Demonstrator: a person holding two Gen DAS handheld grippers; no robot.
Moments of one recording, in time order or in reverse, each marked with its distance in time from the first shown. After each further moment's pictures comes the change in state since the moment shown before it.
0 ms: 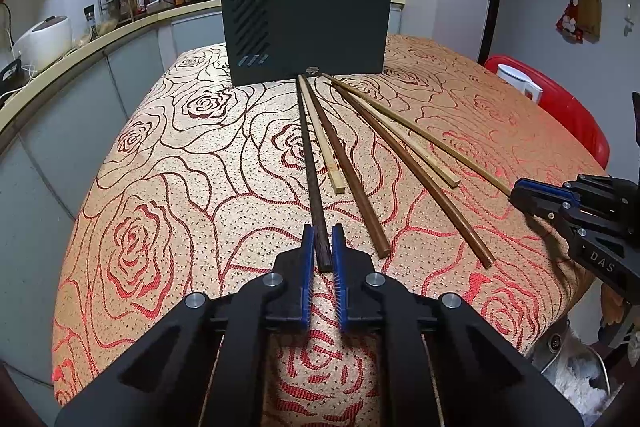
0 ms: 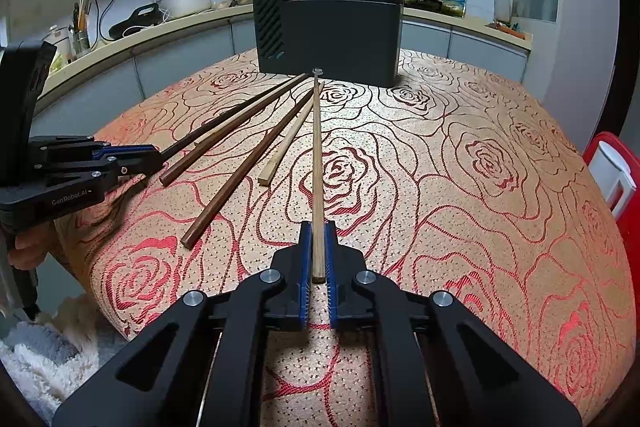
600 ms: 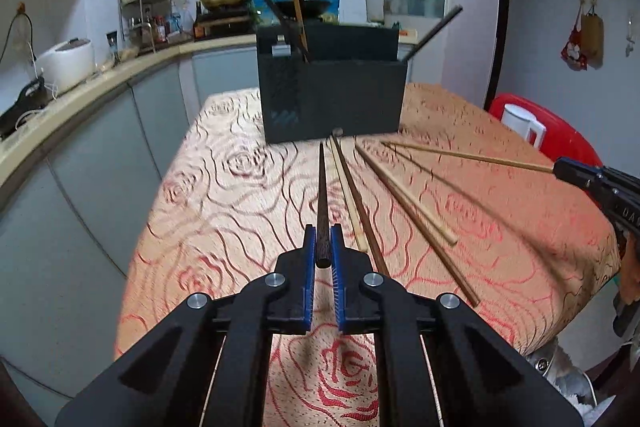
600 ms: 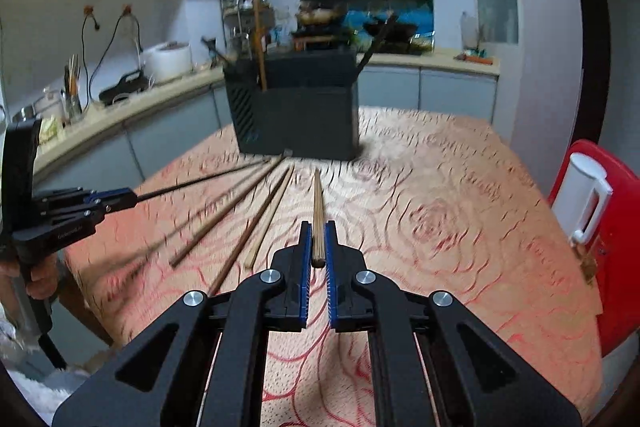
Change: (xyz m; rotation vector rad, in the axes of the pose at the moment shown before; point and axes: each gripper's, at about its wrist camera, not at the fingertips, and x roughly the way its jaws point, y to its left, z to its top) left arm -0.054 0.021 0.030 -0.019 -0.135 0.044; right arm -0.070 -0.034 0.039 0.100 -0.198 -0.036
